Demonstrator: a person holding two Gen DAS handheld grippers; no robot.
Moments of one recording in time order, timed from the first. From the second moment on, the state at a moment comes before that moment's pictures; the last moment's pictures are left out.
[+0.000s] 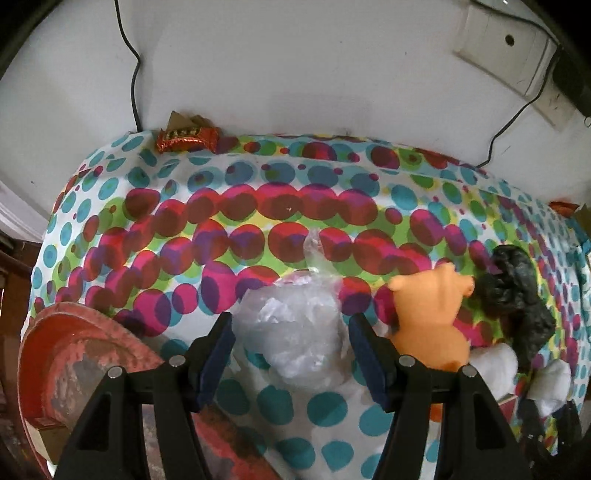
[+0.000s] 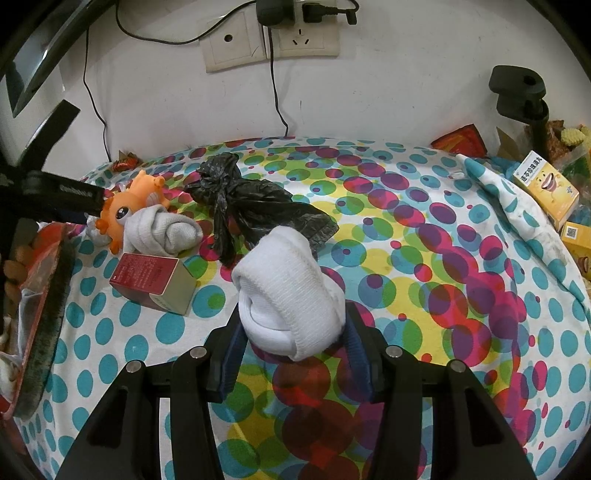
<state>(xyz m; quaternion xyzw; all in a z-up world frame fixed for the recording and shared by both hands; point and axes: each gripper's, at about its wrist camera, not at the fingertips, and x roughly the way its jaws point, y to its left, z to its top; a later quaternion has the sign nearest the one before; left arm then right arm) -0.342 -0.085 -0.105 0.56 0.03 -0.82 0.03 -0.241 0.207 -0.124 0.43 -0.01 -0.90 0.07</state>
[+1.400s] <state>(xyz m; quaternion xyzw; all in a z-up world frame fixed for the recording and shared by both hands) -0.283 -0.102 -0.052 0.53 0.02 -0.85 -0.01 -0.240 0.204 -0.123 0.43 0.00 -0.90 0.06</state>
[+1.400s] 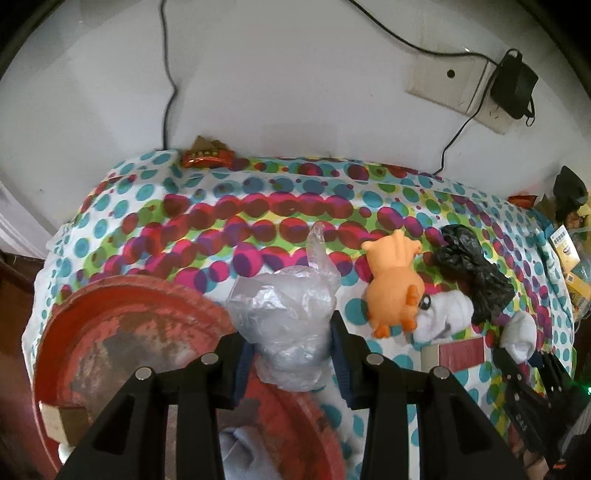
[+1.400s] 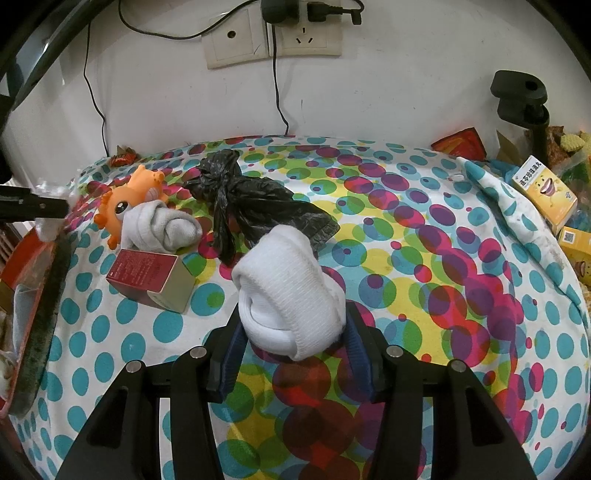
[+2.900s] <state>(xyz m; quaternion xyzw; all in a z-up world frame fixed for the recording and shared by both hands) -0.205 -0.296 -0.060 0.54 0.06 -0.83 0.15 -0.241 0.201 -0.123 0.43 0.01 -0.90 0.06</state>
